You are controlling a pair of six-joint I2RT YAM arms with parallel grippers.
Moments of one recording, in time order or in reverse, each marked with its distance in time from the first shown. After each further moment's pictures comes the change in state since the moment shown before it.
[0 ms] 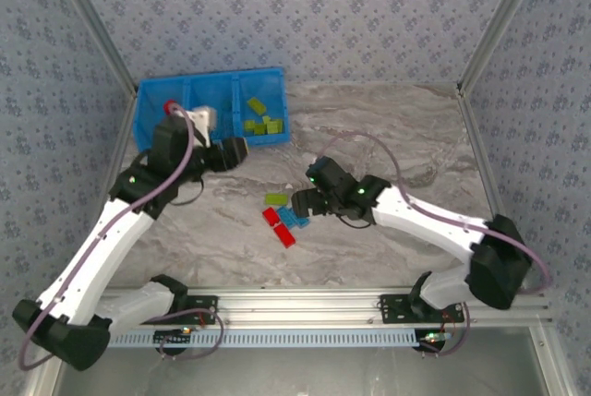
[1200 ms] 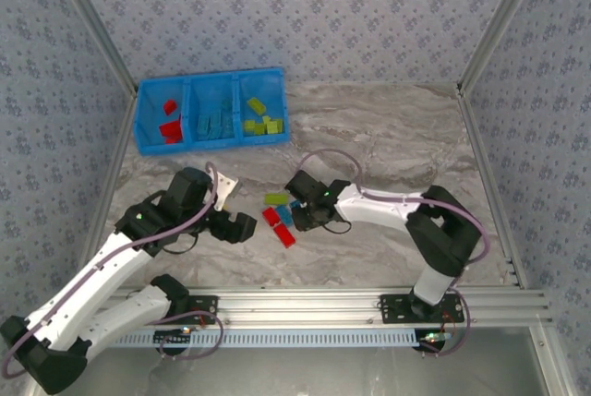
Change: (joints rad) left arm -0.140 -0.209 -0.295 -0.202 0.101 0.257; right arm 0.040 0.242 0.002 0.074 -0.049 -0.069
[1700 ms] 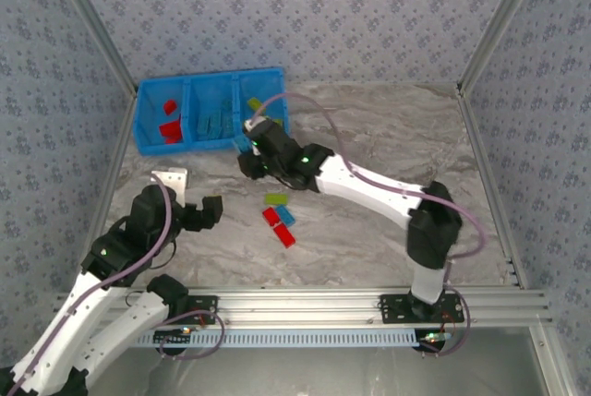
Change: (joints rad) left arm 0.083 -0.252 -0.048 0.026 -0.447 -0.144; right arm 0.036 0.200 0.617 0.097 0.041 -0.092
